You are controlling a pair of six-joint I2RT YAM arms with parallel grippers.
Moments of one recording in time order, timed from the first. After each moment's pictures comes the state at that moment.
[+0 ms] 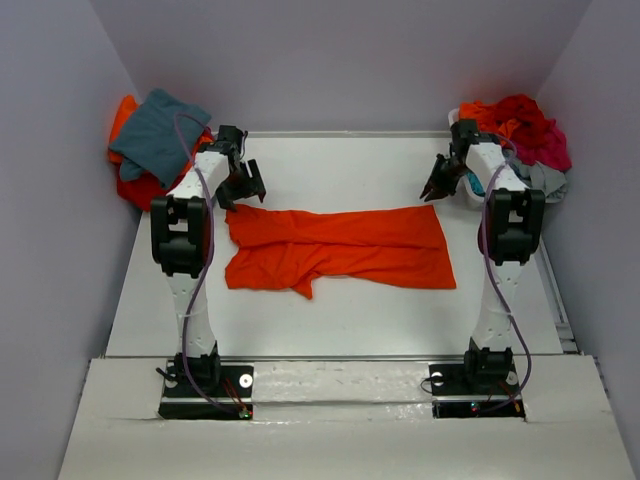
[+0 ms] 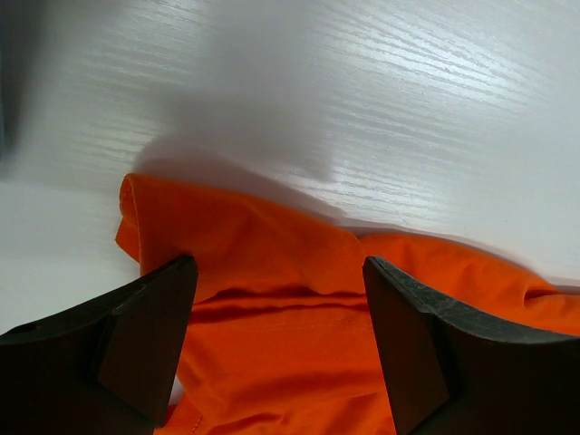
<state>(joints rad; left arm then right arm) -0.11 2.14 1.80 -0.85 0.01 -0.42 -0.01 2.28 2.01 -0.98 -0.27 0.49</state>
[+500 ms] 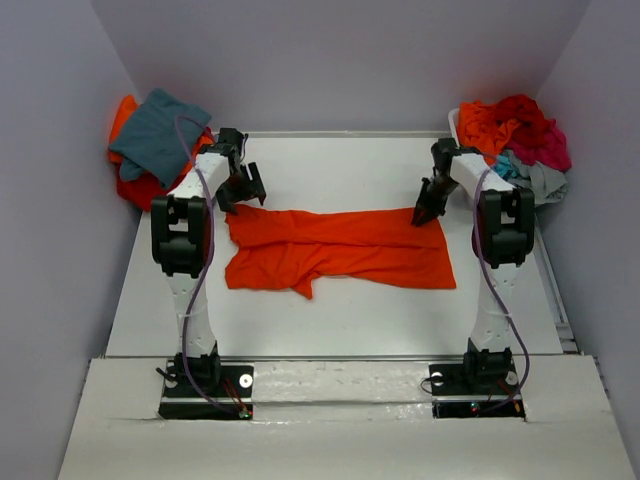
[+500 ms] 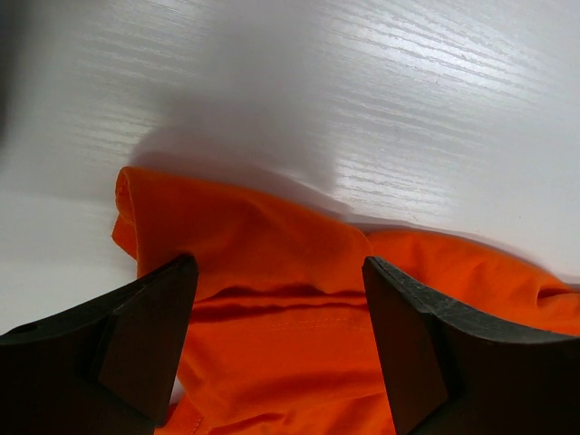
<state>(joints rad) -0.11 2.15 1.78 -0.85 0.01 -0.42 0.05 2.24 1.85 -1.01 -0.22 0.48</state>
